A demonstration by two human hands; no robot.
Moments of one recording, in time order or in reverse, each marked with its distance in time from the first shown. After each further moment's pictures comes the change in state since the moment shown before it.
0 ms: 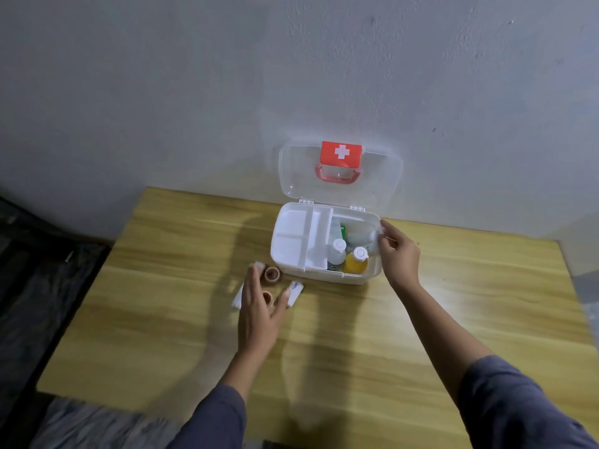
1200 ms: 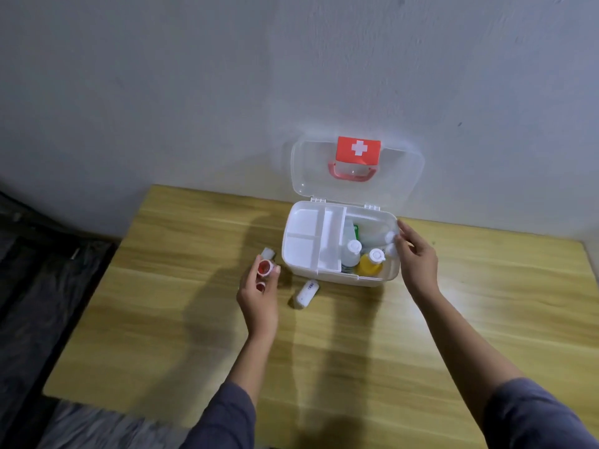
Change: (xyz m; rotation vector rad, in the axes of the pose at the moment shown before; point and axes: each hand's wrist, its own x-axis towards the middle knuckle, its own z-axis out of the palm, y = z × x) left_hand 0.035 0.013 -0.004 -0.398 0.319 -0.165; right_hand 0.004 0.018 0.005 0.201 -0.021 0.027
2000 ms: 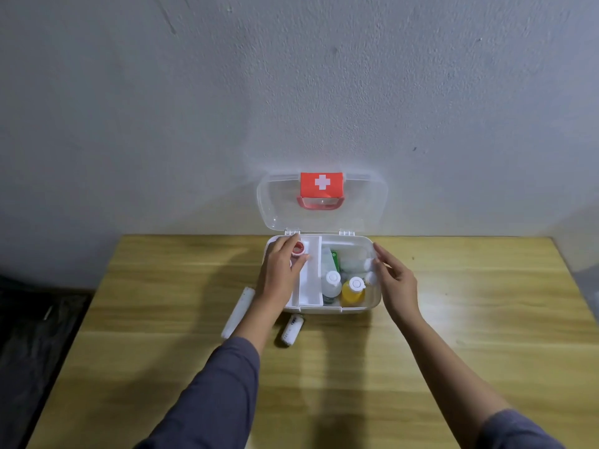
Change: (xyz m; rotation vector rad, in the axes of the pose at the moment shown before) left_hand 0.064 0.066 0.078 0.362 -0.513 0.505; right_hand 0.001 0.007 0.002 0.145 0.007 0.027
